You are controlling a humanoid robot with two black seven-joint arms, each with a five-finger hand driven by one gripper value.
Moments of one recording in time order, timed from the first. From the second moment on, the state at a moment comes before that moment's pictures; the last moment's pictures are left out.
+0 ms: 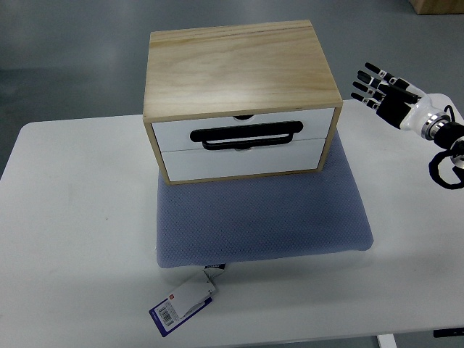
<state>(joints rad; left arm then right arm) 0.02 0.00 -0.07 -0.15 0.01 -0.02 0.08 0.76 -0.38 0.90 0.59 -0.08 0.38 -0.03</state>
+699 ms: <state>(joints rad) 0.02 0.00 -0.08 -0.15 0.00 -0.02 0.08 0.76 -0.44 0.90 0.59 -0.08 0.41 -0.03</state>
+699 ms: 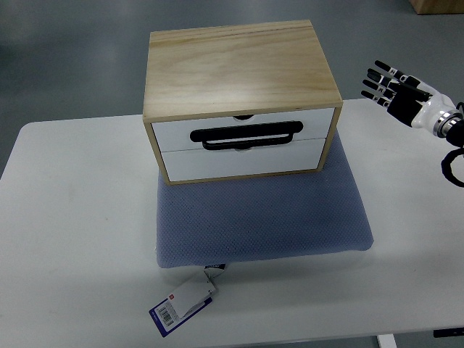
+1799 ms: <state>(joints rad) 0.02 0.00 -0.08 -0.15 0.00 -0.02 0.08 0.79 -0.87 0.86 1.03 -0.36 0.60 0.08</state>
